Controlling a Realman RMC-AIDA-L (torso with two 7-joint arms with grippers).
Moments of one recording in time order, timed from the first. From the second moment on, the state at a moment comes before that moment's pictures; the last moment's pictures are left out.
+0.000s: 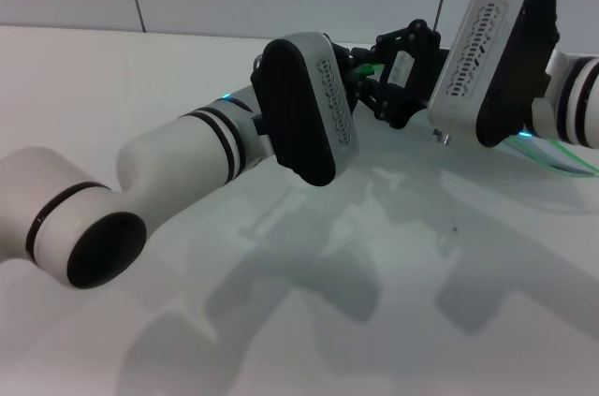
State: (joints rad) left arm -0.51 -2.02 2.13 1.06 -0.57 0.06 0.98; right arm 0.52 2.03 -1.75 -1.18 1.21 0.60 -1.57
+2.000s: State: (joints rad) left arm -0.50 -2.02 2.12 1.05 -0.57 0.05 0.99; right arm 0.54 2.02 -1.70 -1.12 1.17 0.66 -1.56
